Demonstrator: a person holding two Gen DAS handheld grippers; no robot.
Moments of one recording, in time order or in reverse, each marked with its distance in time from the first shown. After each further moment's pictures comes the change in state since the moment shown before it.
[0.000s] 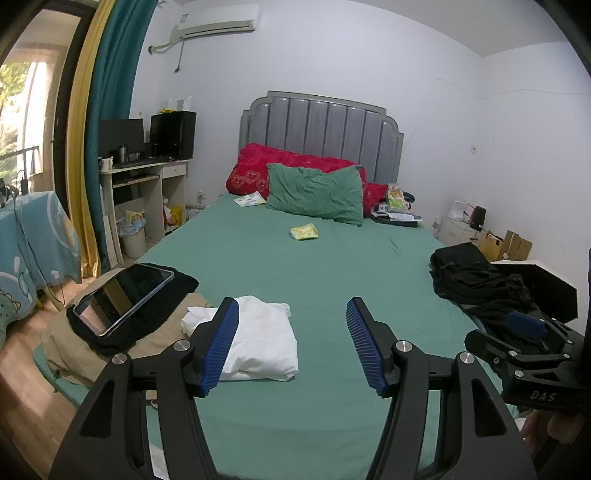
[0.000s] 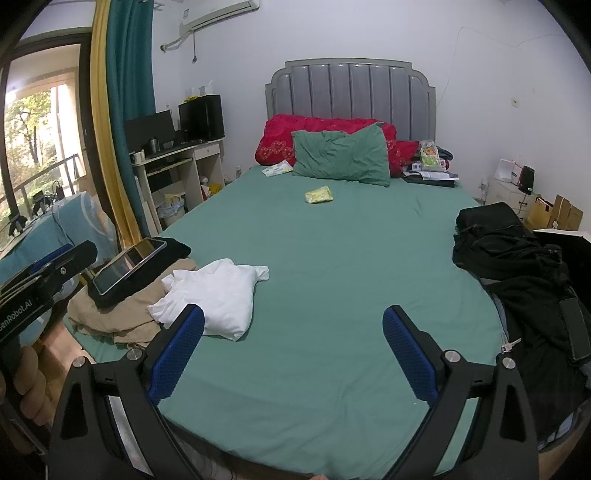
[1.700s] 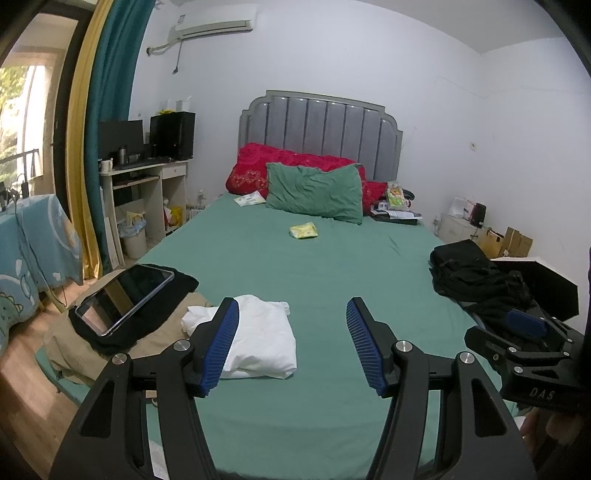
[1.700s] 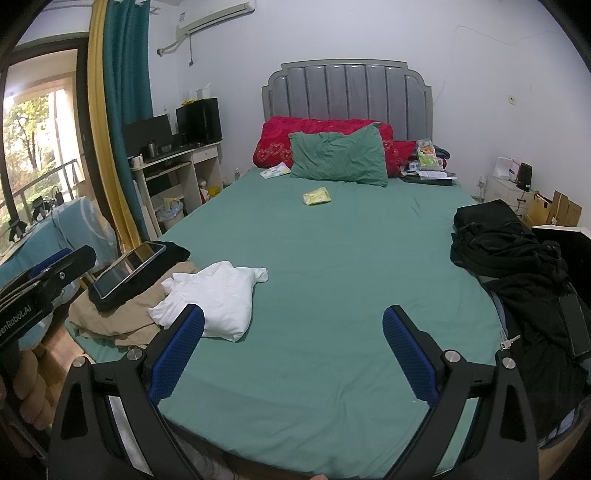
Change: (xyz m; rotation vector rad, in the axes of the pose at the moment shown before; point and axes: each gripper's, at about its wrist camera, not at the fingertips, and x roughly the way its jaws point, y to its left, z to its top) left arm 0.000 0.004 0.004 0.010 0.006 -0.010; right arm -0.001 -0.006 0.001 0.005 -0.004 0.003
